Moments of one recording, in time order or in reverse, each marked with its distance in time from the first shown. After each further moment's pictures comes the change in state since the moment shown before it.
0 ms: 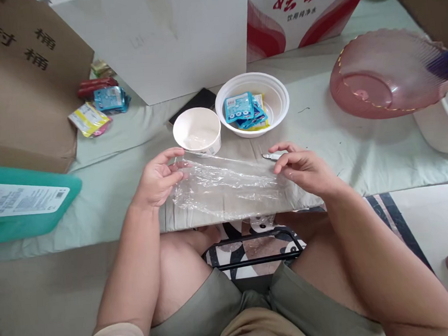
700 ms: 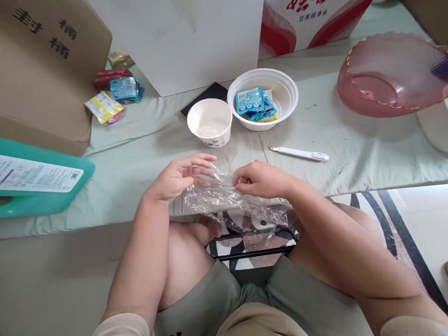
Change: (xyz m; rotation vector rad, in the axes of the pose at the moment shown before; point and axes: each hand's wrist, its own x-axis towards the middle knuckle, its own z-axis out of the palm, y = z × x) left_hand -0.026 0.007 0.005 -0.010 -0.441 -0.043; right_hand 0.021 -0.052 0.079 -0.229 -0.502 0.037
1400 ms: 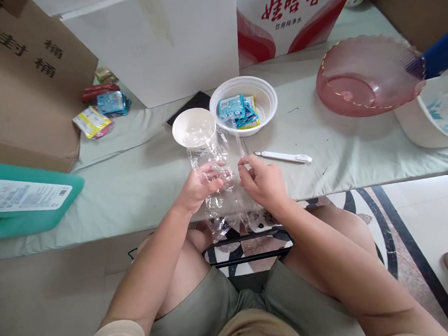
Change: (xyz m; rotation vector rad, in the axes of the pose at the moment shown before) left_hand 0.034 -0.016 0.075 -0.134 0.178 -0.165; right_hand -0.023 0.016 0.021 0.033 0.763 0.176
